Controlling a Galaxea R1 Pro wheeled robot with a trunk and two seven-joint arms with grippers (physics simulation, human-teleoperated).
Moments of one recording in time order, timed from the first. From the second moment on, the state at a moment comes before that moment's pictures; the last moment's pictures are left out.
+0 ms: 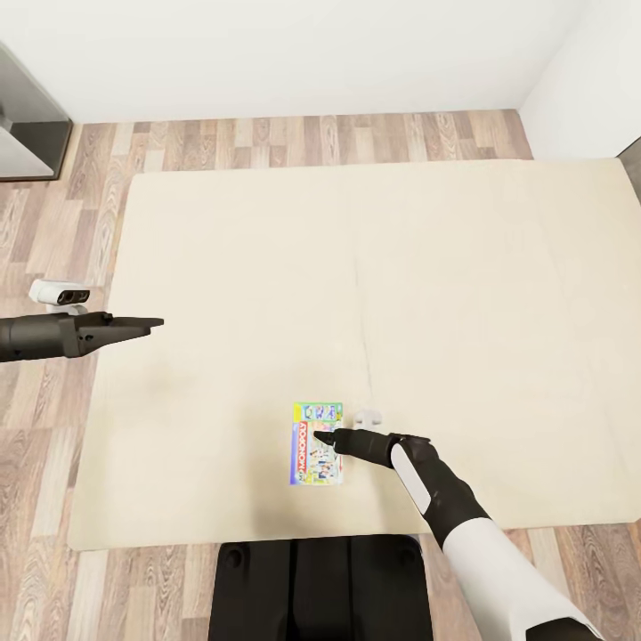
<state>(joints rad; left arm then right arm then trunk) -0.91 0.54 0.17 -1.40 0.24 1.03 -1.56 -0.73 0.10 0.15 -0.78 -0.35 0.55 0.40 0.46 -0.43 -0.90</state>
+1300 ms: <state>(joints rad) -0.91 0.54 0.17 -1.40 0.24 1.03 -1.56 -0.73 0.10 0.15 -0.78 -0.35 0.55 0.40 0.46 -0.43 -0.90</state>
